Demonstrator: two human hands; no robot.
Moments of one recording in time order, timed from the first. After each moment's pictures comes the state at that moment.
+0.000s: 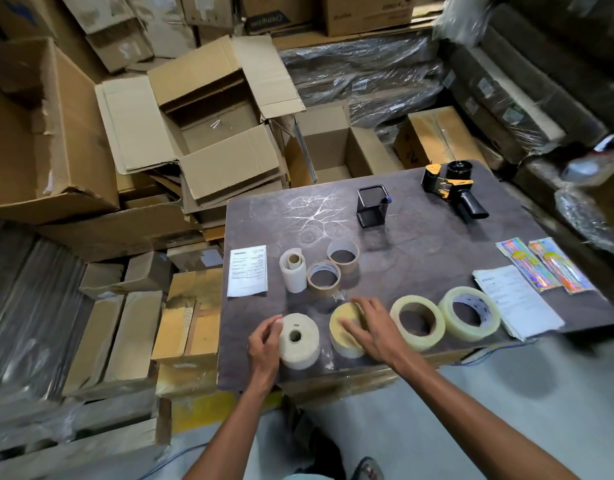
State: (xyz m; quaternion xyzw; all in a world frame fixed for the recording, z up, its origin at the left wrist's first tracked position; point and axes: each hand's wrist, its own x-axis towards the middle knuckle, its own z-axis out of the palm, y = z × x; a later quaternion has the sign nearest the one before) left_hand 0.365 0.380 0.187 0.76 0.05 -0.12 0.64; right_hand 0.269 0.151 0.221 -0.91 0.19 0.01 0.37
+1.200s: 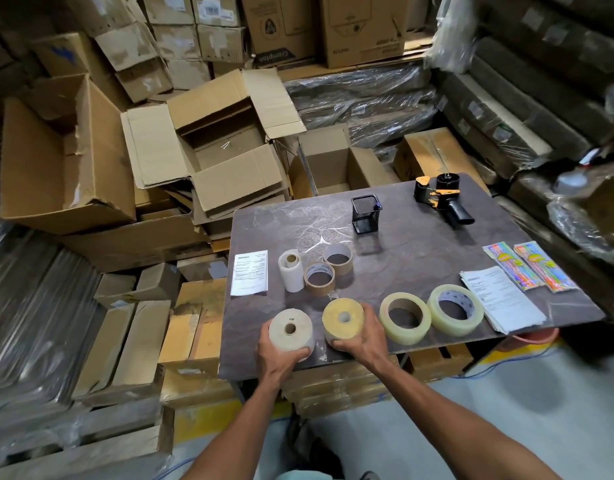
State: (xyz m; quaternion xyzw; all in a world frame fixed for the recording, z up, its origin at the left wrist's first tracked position) left_hand 0.320 0.375 0.191 0.85 0.02 -0.12 0.51; right_hand 0.238 0.179 0.208 -0.81 0.32 -0.09 0.48
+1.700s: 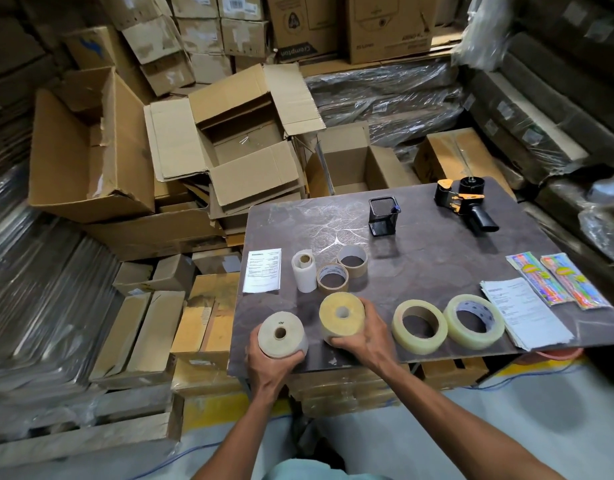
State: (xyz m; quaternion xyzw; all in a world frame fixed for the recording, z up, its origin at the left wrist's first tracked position) left_hand 0.313 0.406 0.194 0.85 0.04 0.01 0.52; right_hand 0.251 0.187 0.235 -0.82 0.24 -0.10 0.50
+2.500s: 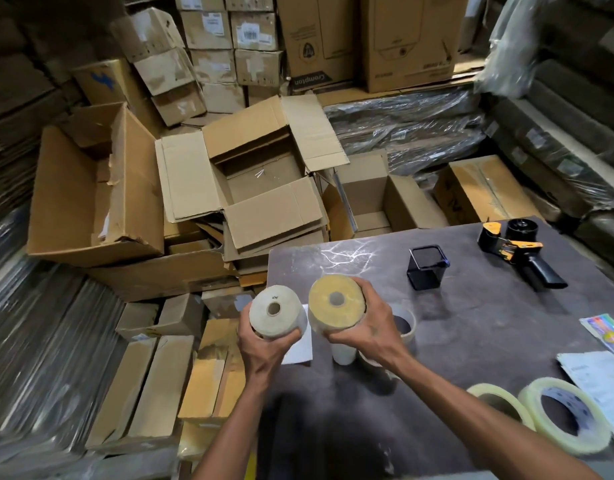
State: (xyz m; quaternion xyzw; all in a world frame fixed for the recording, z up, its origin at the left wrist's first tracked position) left_hand 0.513 0.403 0.285 0.79 -0.05 0.09 0.61; right_hand 0.433 0.195 0.327 -0.83 0.10 -0.18 0.52
